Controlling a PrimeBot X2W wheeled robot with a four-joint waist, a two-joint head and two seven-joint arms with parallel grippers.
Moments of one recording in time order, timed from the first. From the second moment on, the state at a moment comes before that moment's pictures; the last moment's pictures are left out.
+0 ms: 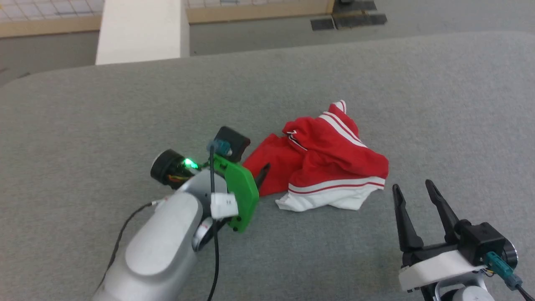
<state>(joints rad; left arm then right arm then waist) -0.53 0.23 -0.58 0.29 -0.36 -0.11 0.37 0.01 -0.05 0.03 0.09 0.11 0.13 -0.26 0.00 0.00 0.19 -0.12</state>
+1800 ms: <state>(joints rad) -0.24 0.34 -0.43 0.18 -0.40 0.12 -0.25 0.06 -0.05 0.01 0.14 0.11 0.13 -0.26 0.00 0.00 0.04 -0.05</state>
